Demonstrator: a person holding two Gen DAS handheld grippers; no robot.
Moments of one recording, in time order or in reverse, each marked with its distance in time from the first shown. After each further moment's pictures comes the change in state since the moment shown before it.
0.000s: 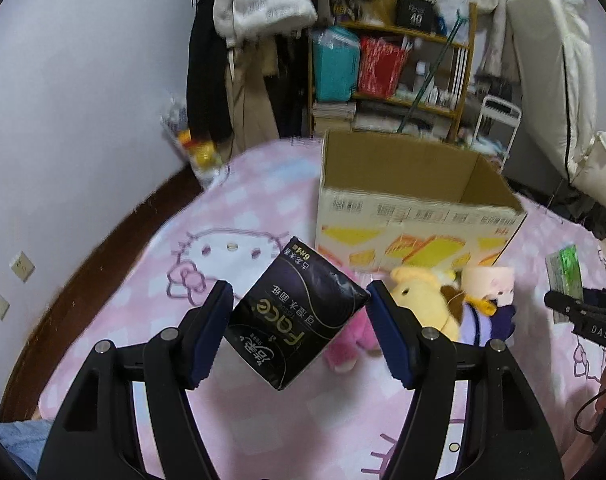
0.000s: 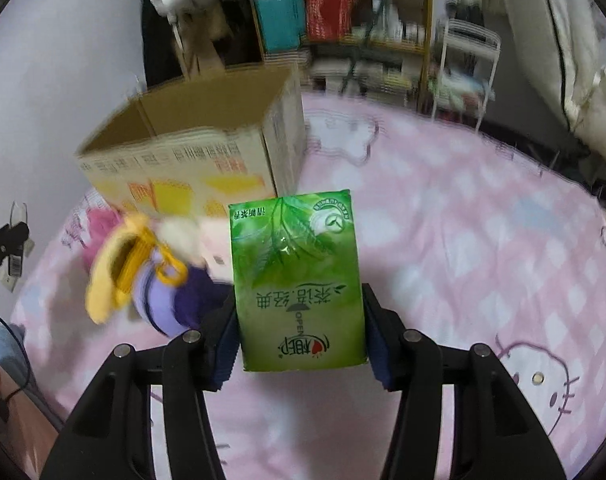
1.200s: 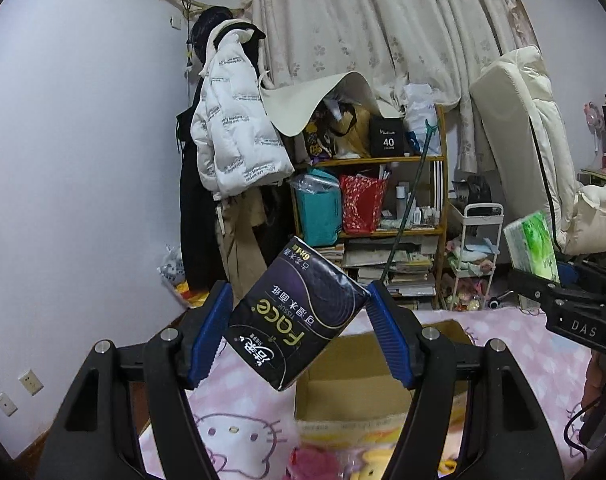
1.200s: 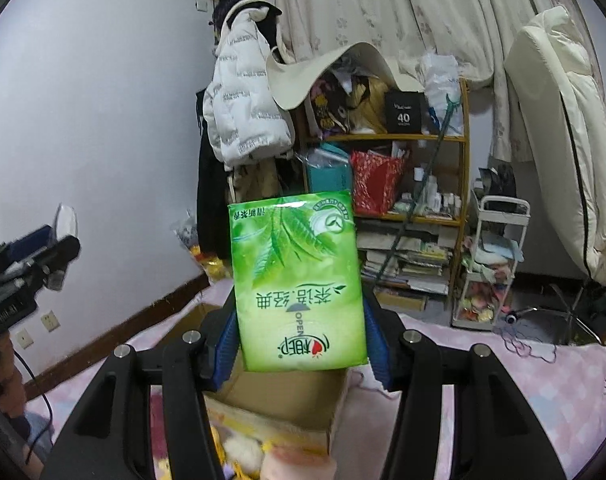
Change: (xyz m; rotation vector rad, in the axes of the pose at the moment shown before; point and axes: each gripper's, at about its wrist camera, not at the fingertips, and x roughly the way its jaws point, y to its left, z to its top) left arm -0.055 -0.047 0.128 0.103 -0.457 0.012; right arm -0.065 0.057 0.132 -0.100 -0.516 0.117
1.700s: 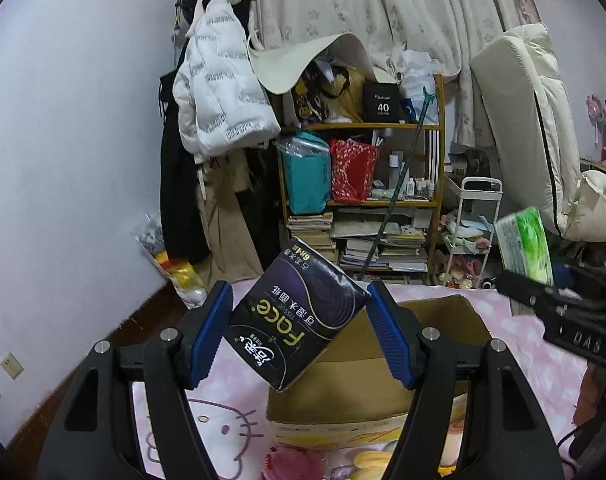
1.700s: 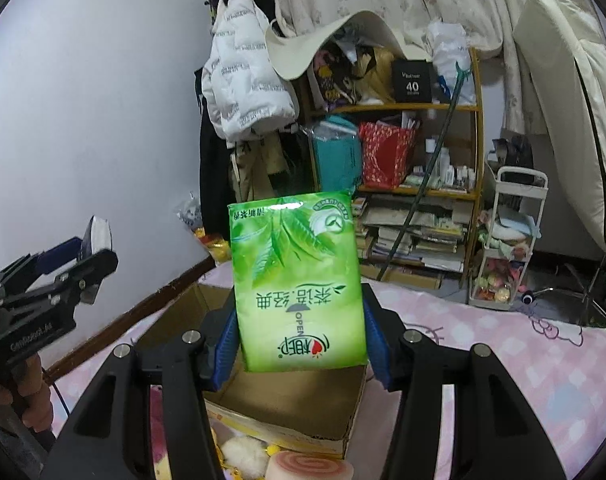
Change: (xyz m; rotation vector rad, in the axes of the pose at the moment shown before) left arm 0.063 -0.006 -0.038 -0.031 0.113 -0.052; right arm 0.050 -0.005 -0.032 0.026 0.082 0.026
